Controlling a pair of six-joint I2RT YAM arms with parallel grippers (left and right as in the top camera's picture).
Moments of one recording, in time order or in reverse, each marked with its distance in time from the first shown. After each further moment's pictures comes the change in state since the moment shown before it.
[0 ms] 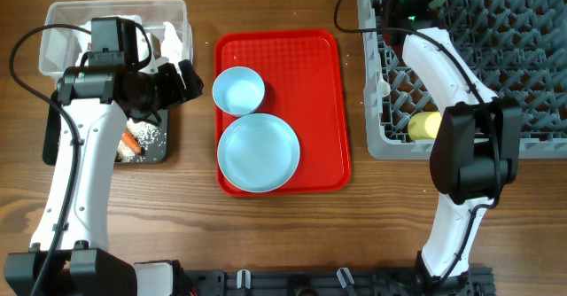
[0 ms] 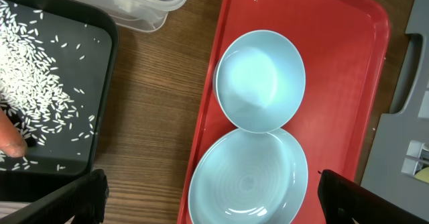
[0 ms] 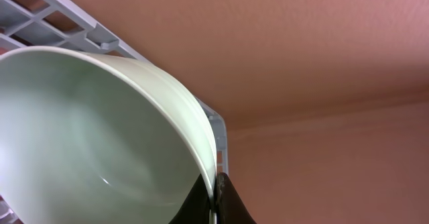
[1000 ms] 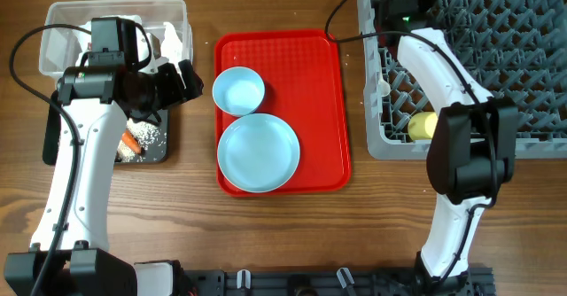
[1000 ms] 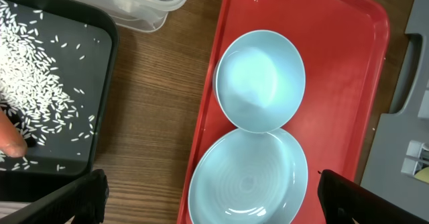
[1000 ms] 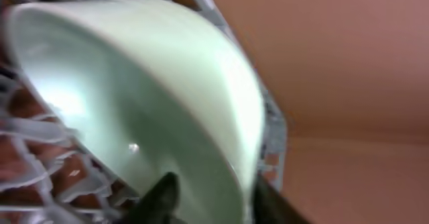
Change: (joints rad) left arm 0.000 0.000 0.000 0.000 0.000 0.000; right arm 0.030 0.007 0.003 -0.291 -0.131 0.102
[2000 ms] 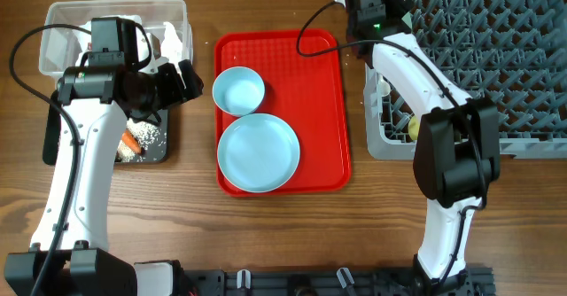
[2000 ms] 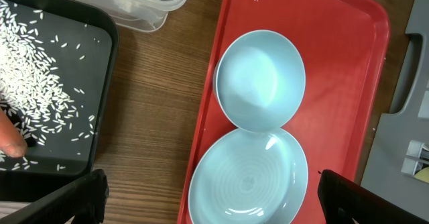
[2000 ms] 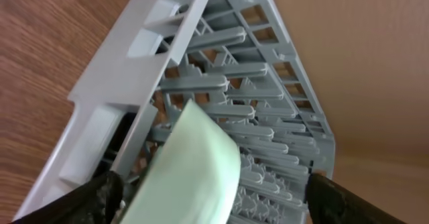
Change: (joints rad) left arm 0.000 0.000 0.000 0.000 0.000 0.000; right arm 0.108 -0.001 0.000 -0.140 -0.050 0.164
